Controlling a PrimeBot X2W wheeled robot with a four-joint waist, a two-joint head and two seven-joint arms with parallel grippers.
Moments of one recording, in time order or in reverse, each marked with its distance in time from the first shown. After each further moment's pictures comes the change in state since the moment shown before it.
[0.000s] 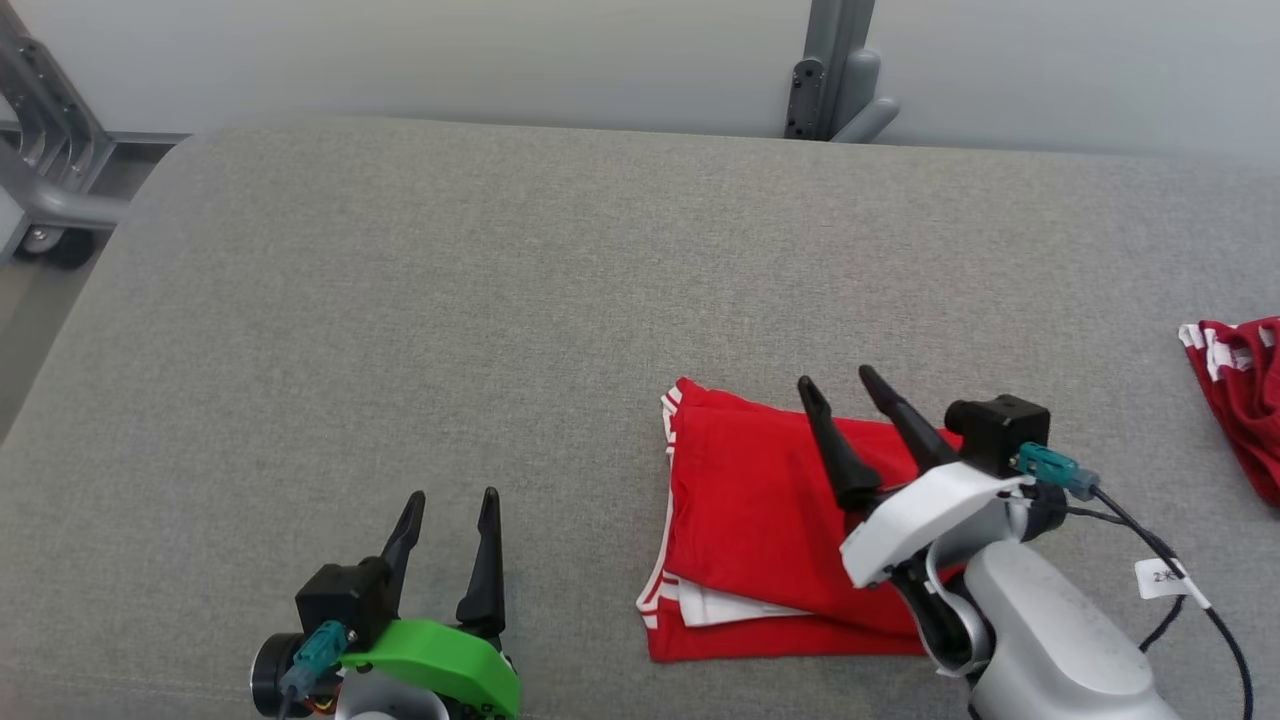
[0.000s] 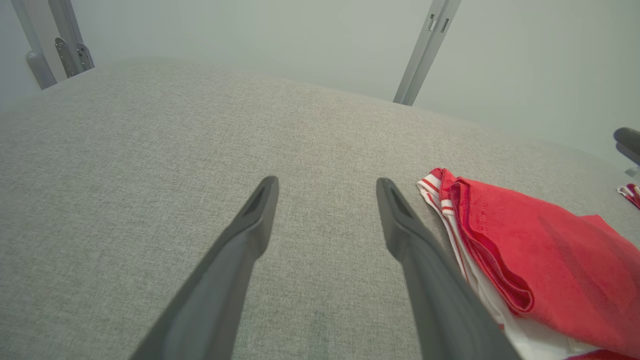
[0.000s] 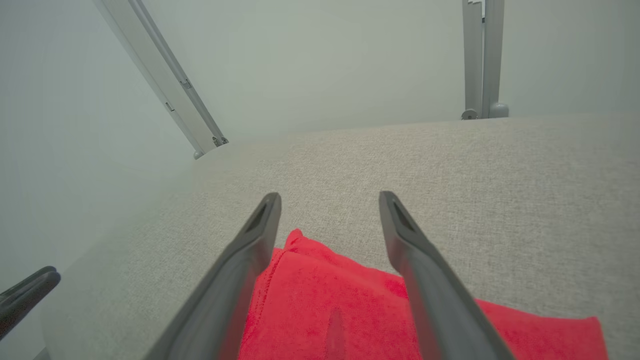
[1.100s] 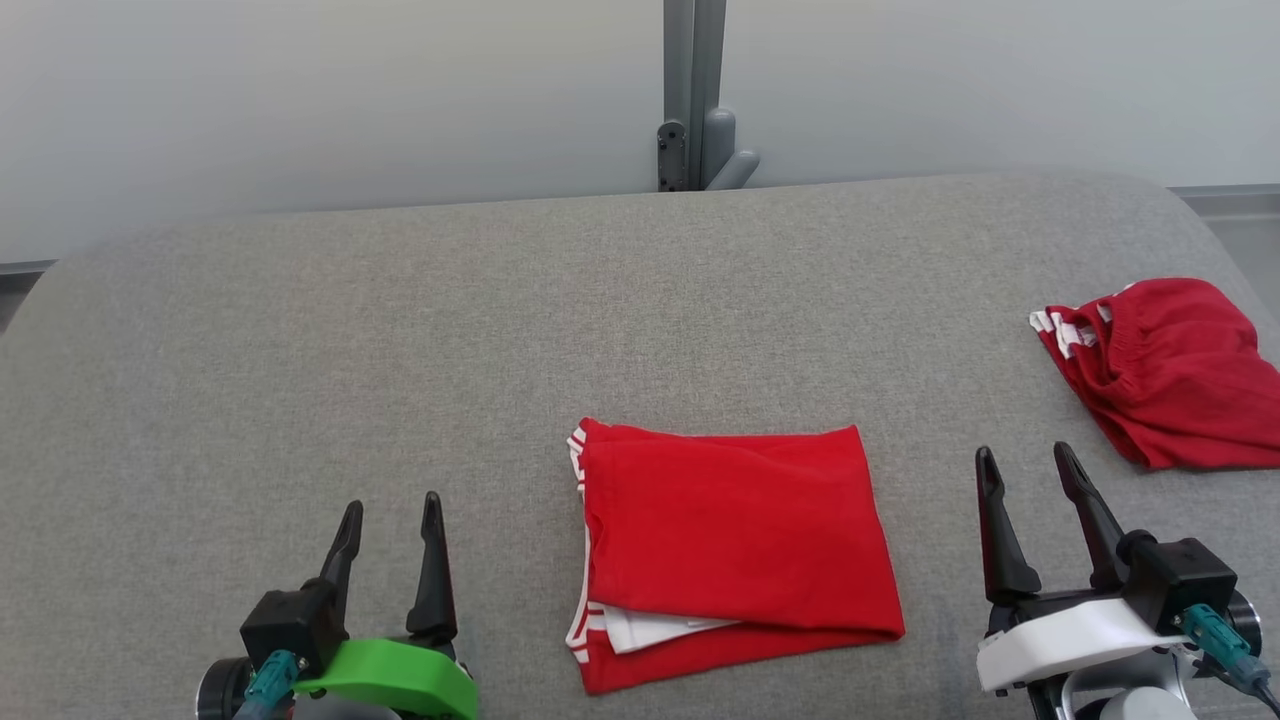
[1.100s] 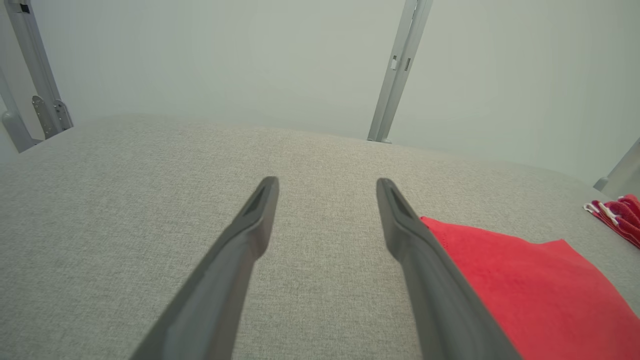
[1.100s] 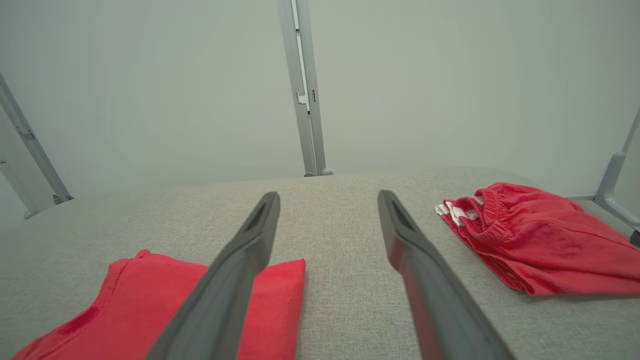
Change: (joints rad) left arm 0.084 -0.053 0.179 -0.058 0.139 -0.031 0.000; right arm 0.412 0.078 -0.449 -0.406 -0.458 0.000 -0.017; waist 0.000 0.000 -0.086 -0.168
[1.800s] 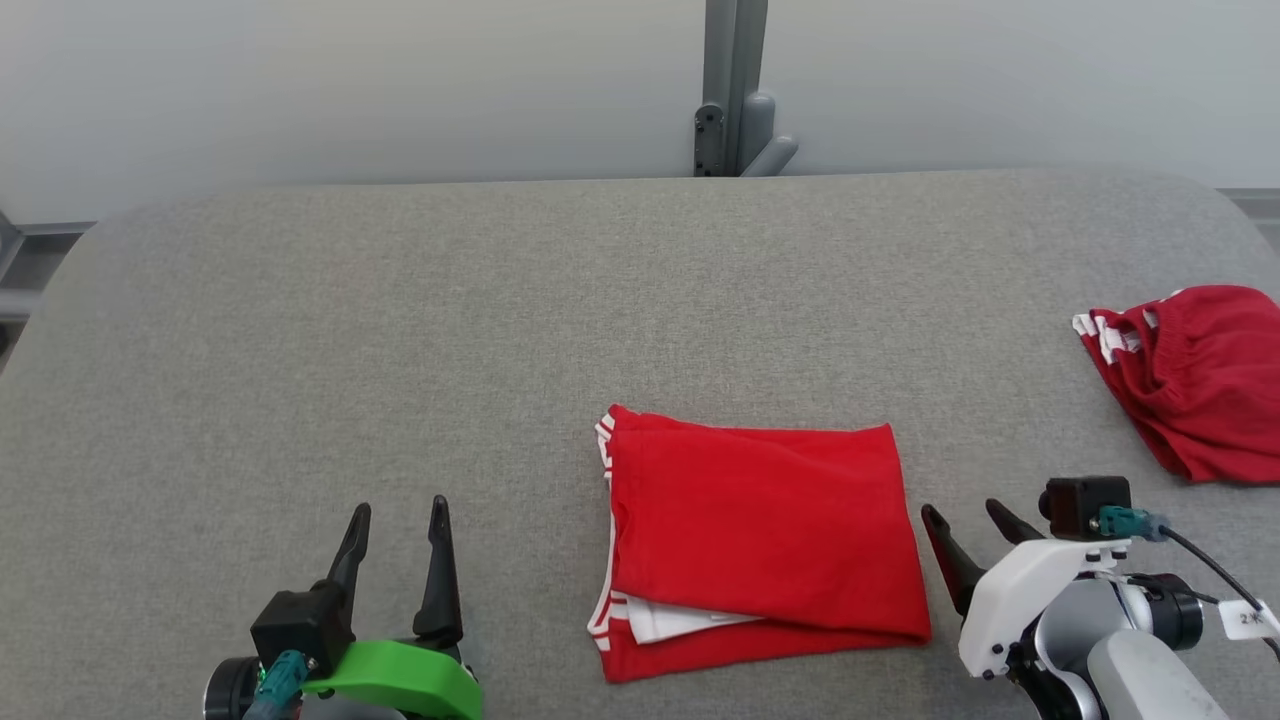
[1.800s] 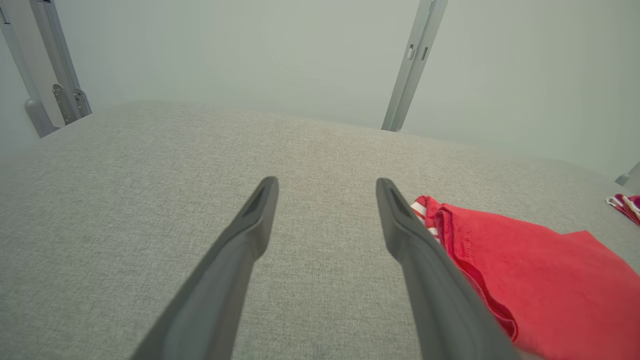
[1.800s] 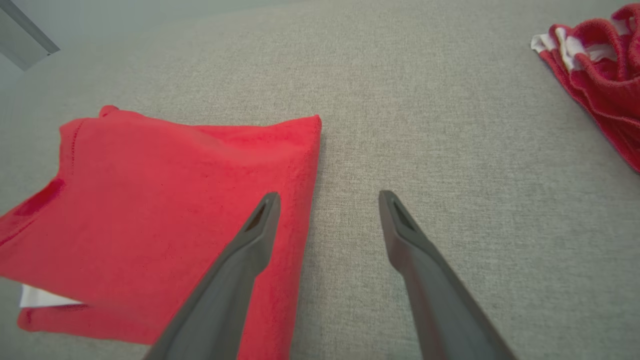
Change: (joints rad) left arm 0.002 -0.042 0.051 0.031 0.067 -0.053 0.000; right arm -0.157 -0.113 0.126 0.263 0.179 0.000 0.367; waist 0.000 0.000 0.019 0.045
